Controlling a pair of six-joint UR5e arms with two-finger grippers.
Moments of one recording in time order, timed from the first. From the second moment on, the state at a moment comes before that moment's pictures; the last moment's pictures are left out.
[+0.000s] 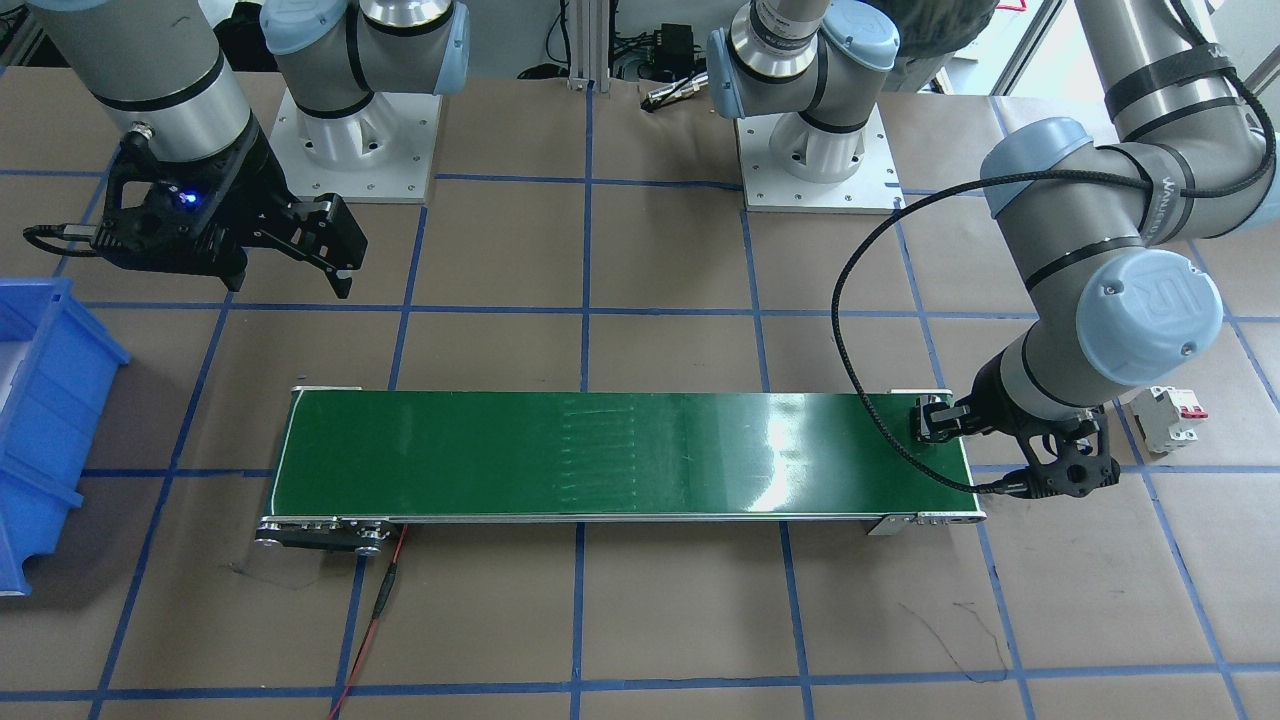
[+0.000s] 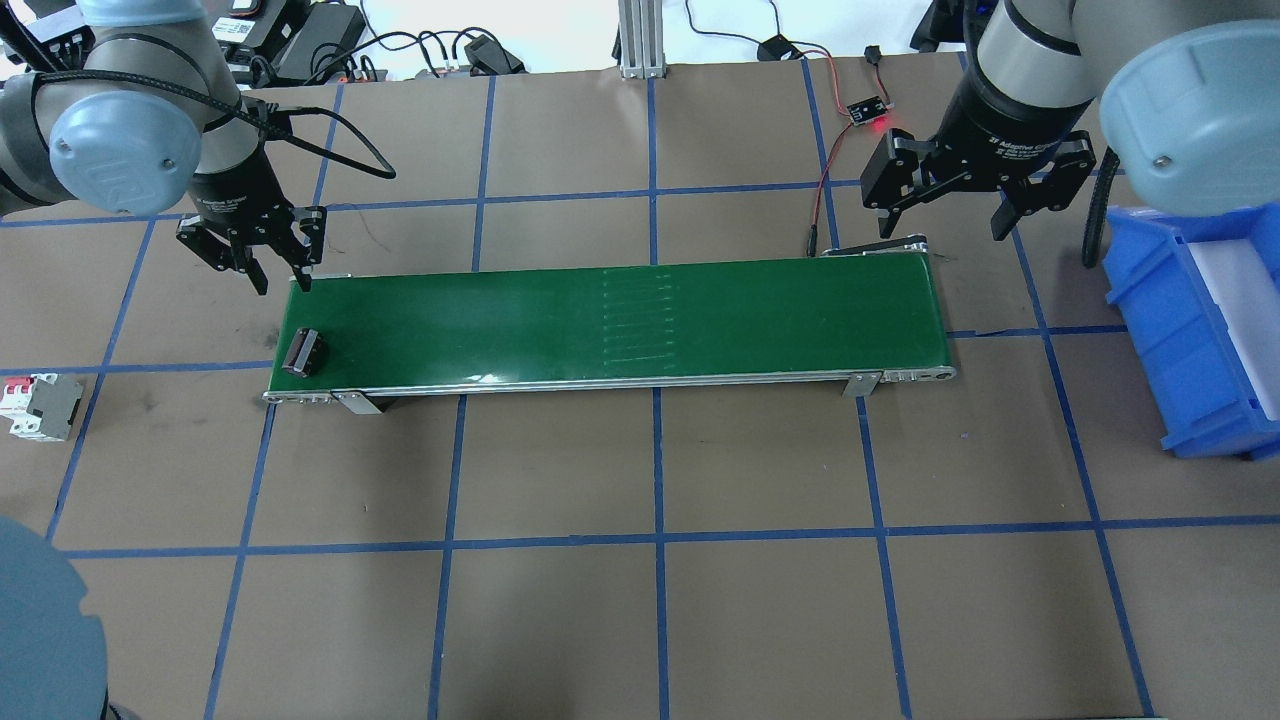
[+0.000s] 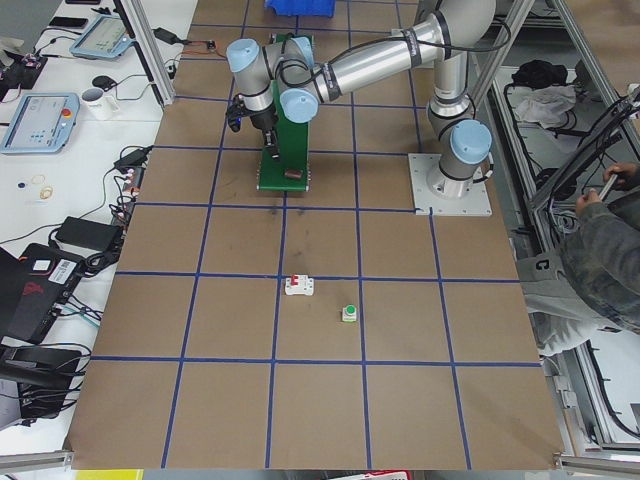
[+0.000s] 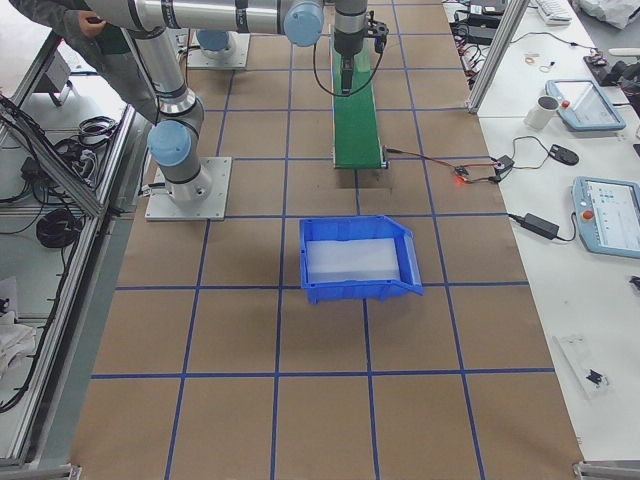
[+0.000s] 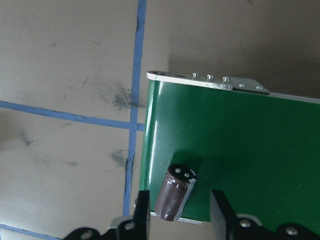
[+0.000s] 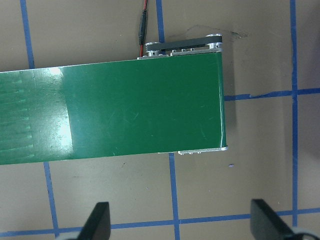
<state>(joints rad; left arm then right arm) -1.37 -1.90 -1.58 -1.39 1.73 0.04 1.55 -1.56 1.62 -1.65 -1.56 0.06</state>
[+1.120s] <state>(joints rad) -1.36 -1.92 -1.49 -1.39 1.67 0.05 1.55 -1.56 1.62 -1.65 -1.56 0.06</state>
